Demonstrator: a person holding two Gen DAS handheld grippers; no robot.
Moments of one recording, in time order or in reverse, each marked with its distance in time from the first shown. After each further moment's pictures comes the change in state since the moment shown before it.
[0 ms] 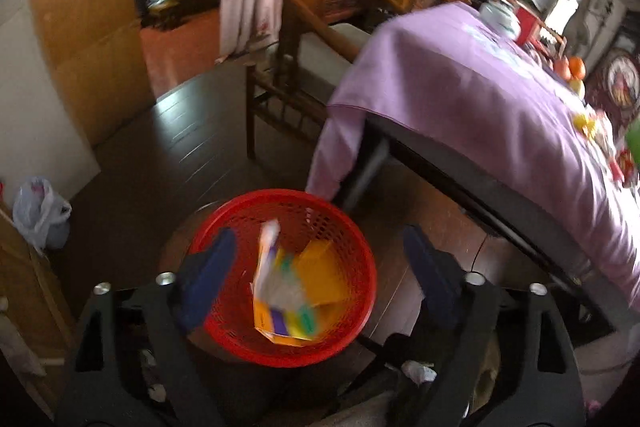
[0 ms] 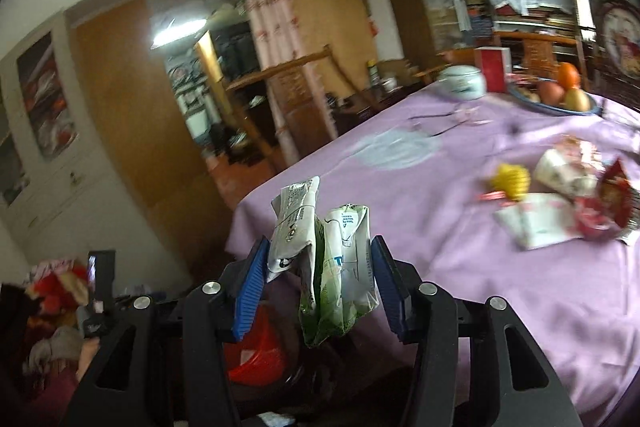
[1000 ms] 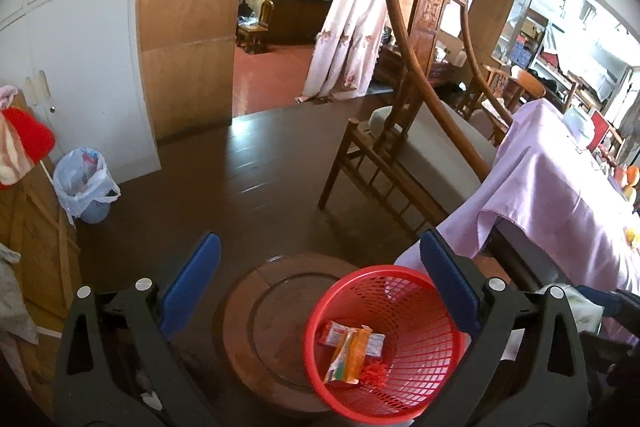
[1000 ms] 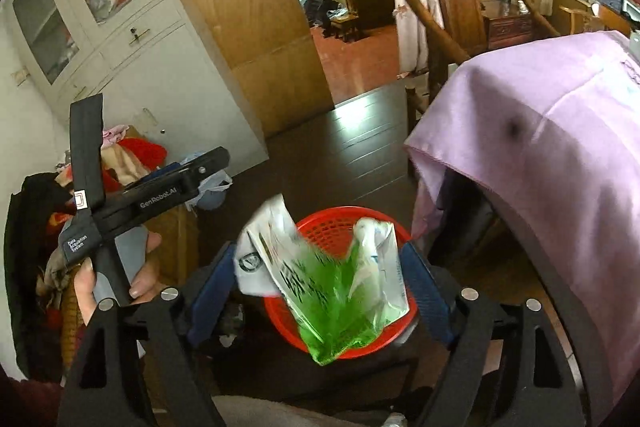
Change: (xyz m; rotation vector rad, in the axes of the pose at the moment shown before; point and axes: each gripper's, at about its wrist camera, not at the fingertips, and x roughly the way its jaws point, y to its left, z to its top) left arm -0.026 0.118 0.015 -0.240 -0.204 0.184; right arm 0.188 0.192 -0.045 -0.220 0.431 0.295
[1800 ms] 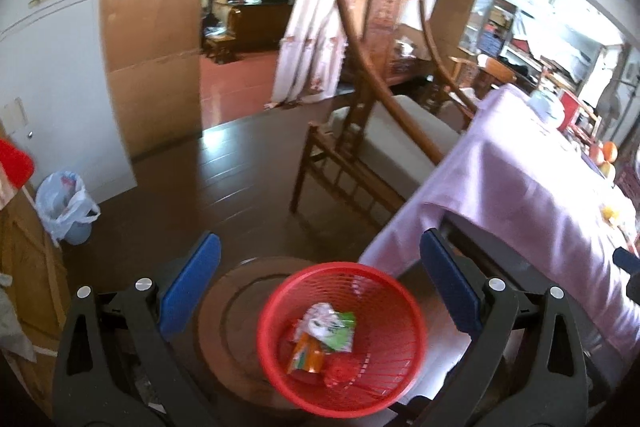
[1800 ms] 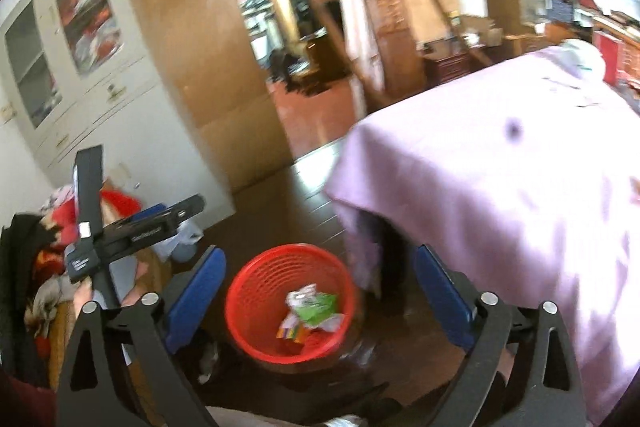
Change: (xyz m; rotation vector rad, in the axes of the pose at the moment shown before) left arm -0.022 -0.054 -0.002 0.102 -0.013 -0.092; right arm -0.116 -0.059 -0.033 0.098 -0.252 -0.192
